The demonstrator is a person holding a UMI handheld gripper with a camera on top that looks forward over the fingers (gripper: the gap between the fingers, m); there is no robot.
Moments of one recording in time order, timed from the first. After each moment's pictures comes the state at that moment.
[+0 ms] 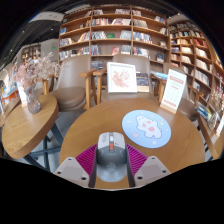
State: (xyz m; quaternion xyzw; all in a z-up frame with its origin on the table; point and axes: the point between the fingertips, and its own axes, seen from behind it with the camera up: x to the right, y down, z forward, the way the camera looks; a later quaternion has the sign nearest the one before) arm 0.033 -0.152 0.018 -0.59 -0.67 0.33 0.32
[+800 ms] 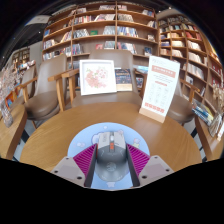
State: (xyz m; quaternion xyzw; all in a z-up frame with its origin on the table) arm -0.102 -0.018 -0.012 -0.62 -0.64 0.31 0.33
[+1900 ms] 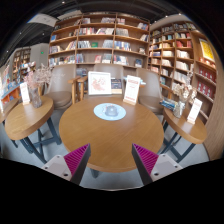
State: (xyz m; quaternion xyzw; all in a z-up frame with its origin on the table) arm 0.257 -0.040 0.091 -0.62 -0.62 0.31 0.38
